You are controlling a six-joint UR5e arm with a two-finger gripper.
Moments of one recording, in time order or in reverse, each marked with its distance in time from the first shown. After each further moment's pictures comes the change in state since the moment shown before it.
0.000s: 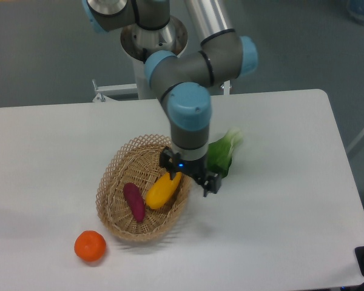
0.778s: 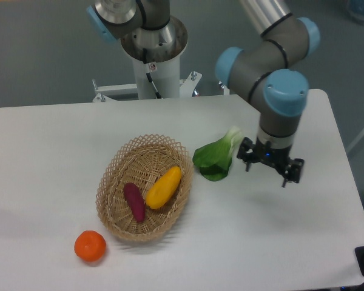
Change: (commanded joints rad) arm 0.220 -0.126 0.167 -0.012 0.002 0.265
